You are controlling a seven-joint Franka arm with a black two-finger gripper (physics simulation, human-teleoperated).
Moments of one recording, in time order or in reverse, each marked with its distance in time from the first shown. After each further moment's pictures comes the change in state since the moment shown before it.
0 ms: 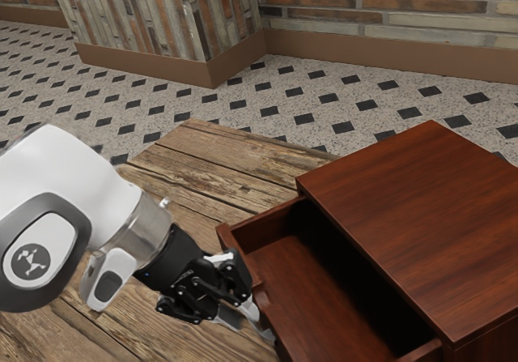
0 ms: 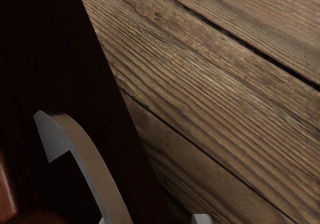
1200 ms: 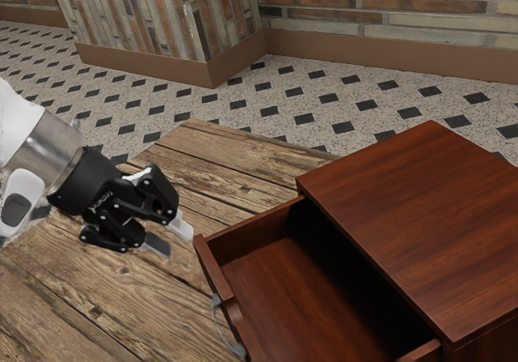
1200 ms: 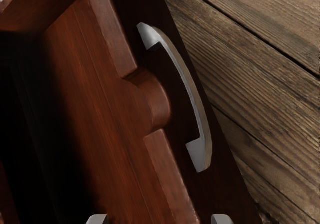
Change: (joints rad) arm -0.016 -0.117 0.156 0.152 0.149 -0.173 -0.060
